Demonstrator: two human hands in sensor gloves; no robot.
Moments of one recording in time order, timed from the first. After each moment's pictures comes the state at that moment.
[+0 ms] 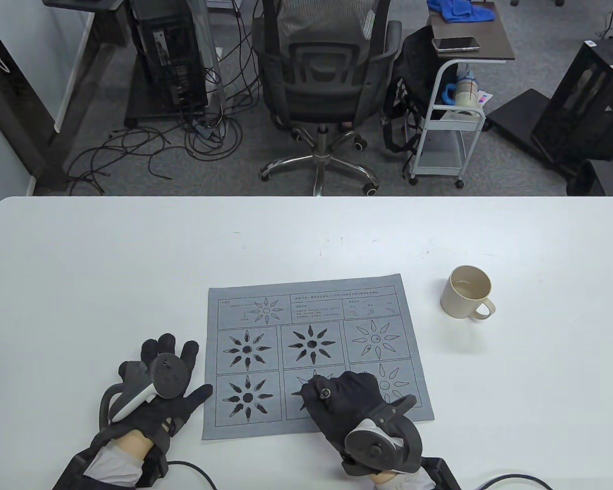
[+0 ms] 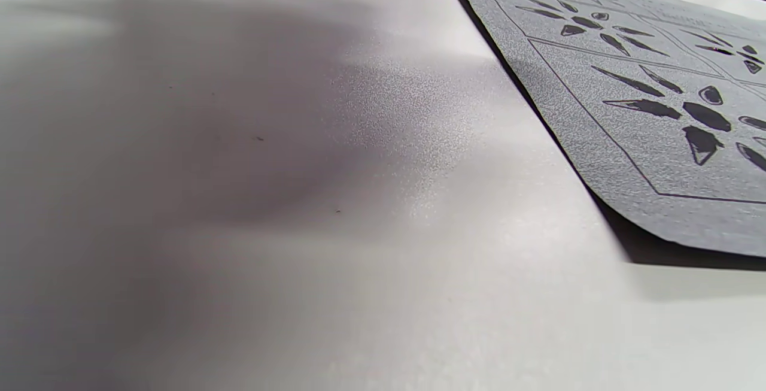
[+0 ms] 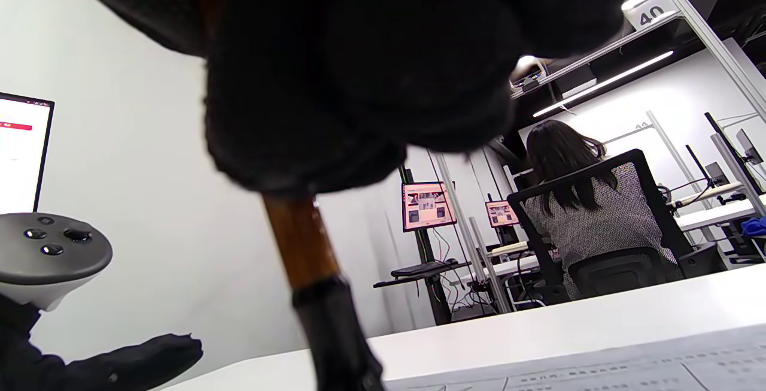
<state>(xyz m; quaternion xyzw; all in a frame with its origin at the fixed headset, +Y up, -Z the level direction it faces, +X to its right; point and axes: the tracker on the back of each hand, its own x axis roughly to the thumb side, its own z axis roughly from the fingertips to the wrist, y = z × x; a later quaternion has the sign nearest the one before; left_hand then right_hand) -0.287 -0.763 -0.258 -0.23 -0.03 0.09 0.97 0.066 -0.689 -0.194 0.24 -0.29 0.89 0.24</state>
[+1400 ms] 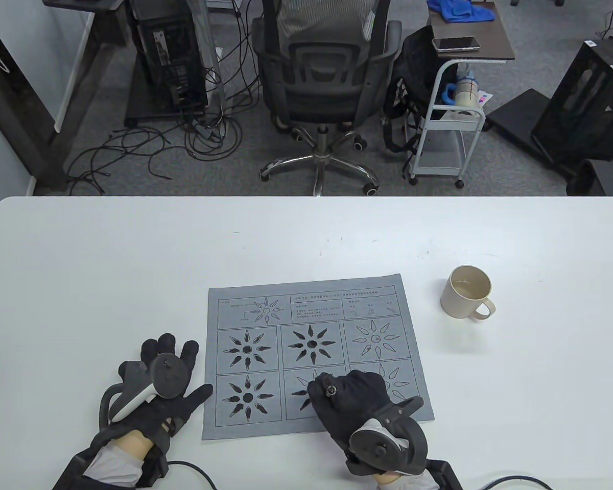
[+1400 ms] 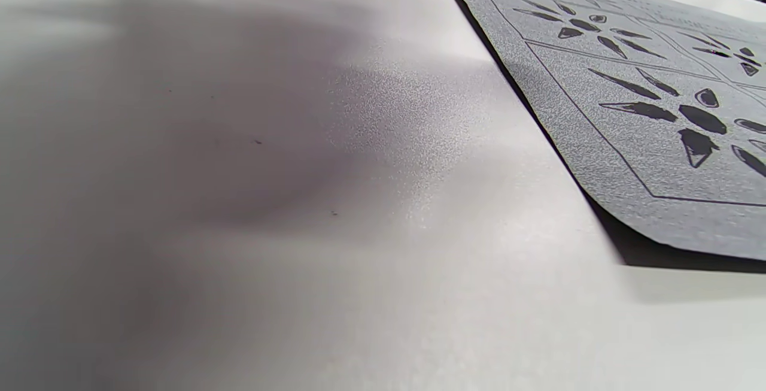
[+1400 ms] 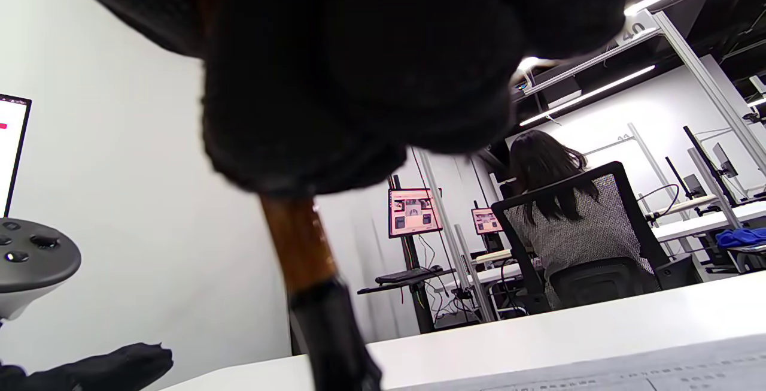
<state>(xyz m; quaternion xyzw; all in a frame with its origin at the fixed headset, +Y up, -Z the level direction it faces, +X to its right) -0.287 -0.762 -0.258 -0.23 -0.03 0.09 0.97 0.073 -0.688 -0.193 0.22 -0.30 0.90 0.23</state>
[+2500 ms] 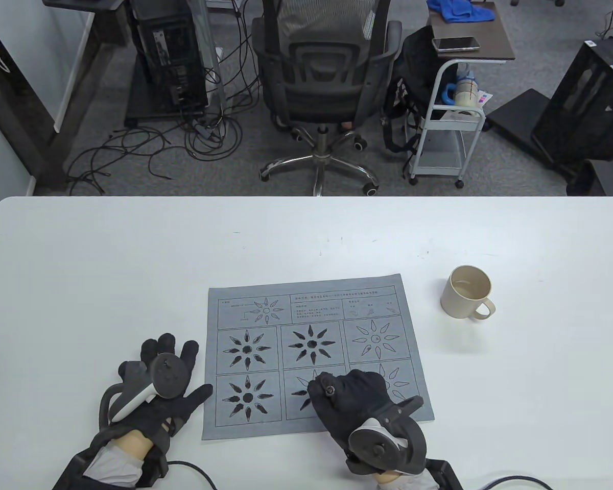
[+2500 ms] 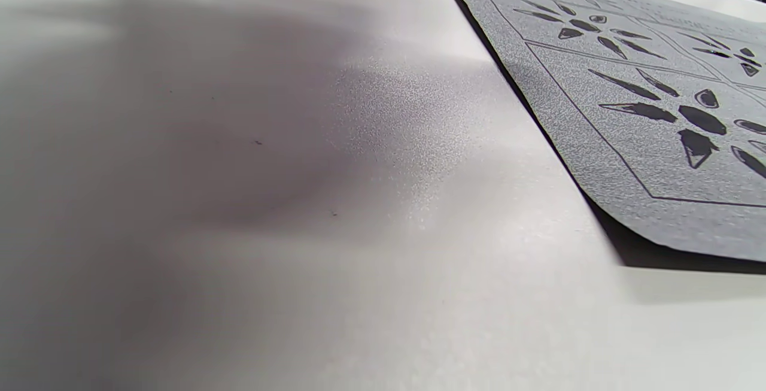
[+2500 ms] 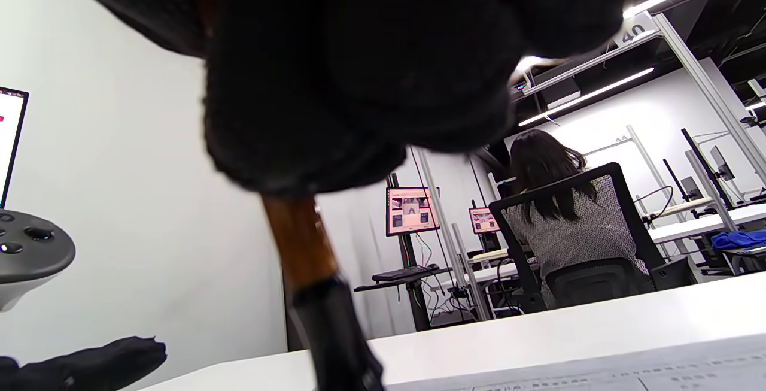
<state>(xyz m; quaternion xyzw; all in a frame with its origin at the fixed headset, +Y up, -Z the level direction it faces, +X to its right) -0.287 -0.762 -0.258 -0.23 -0.03 0.09 0.97 0.073 -0.689 -0.194 0.22 -0.30 0.90 0.23</state>
